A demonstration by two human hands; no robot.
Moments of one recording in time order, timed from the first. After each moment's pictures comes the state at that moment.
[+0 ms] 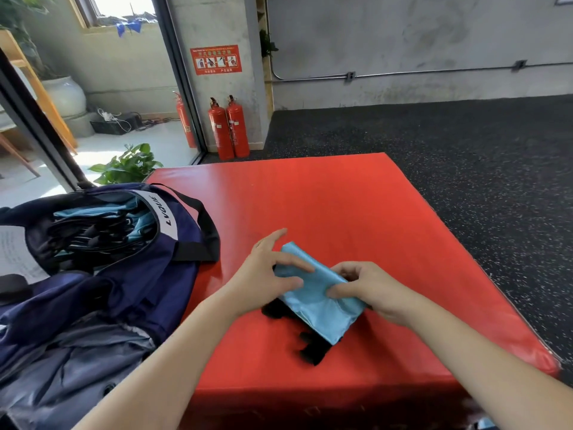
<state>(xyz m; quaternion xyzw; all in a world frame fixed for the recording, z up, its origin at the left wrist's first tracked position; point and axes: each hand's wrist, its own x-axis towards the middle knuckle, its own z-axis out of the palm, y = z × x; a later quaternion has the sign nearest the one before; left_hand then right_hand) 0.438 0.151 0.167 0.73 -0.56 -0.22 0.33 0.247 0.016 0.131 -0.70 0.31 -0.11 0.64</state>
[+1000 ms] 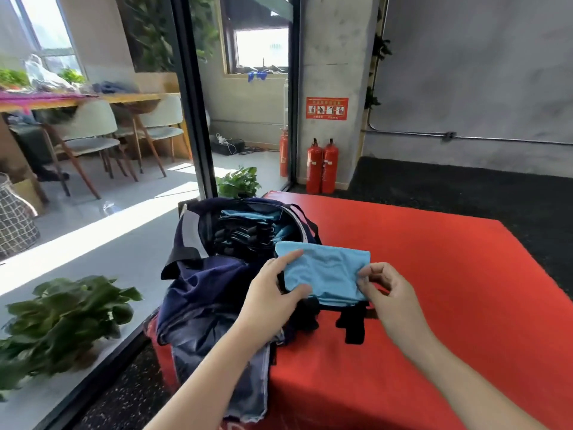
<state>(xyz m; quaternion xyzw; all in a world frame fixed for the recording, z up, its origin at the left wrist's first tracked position) 0.512 0.321 0.187 0.74 -0.35 -0.09 0.57 0.371 0.148 0.182 -0.71 0.21 -0.32 0.59</state>
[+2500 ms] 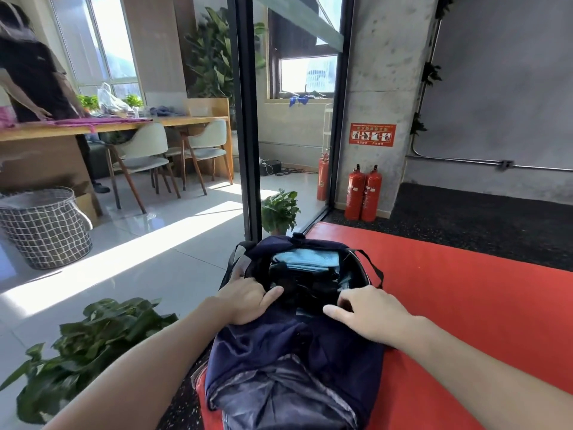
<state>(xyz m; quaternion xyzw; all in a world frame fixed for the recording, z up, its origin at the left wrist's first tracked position) 0.764 0.382 0.182 0.89 -0.46 0.02 -0.04 0.561 0.174 0.225 -0.99 0.15 -0.01 0.08</state>
